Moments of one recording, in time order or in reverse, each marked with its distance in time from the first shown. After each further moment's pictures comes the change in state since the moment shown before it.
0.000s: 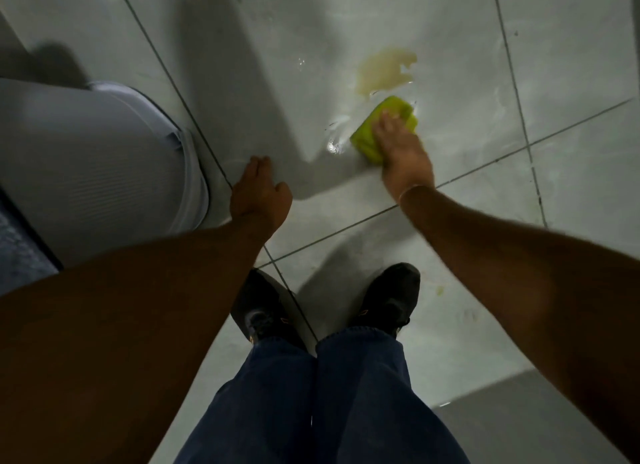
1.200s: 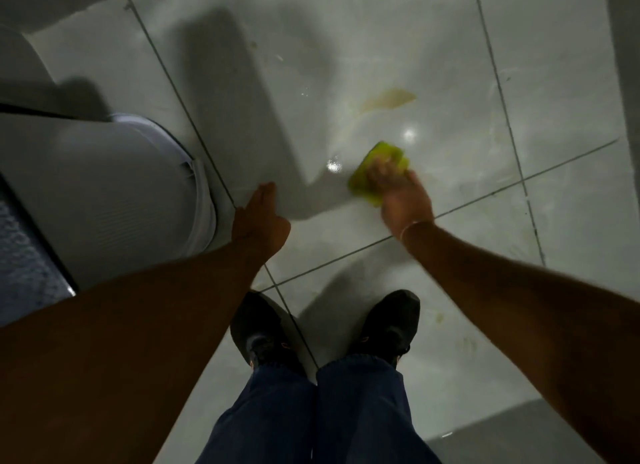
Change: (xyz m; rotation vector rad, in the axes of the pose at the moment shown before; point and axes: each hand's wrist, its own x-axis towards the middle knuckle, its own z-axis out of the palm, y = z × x) left_hand 0.005 -0.008 -0.011 0.076 -0.116 0.009; right_hand -0.010 -0.010 -0.011 -0.081 -0.107 -0.087
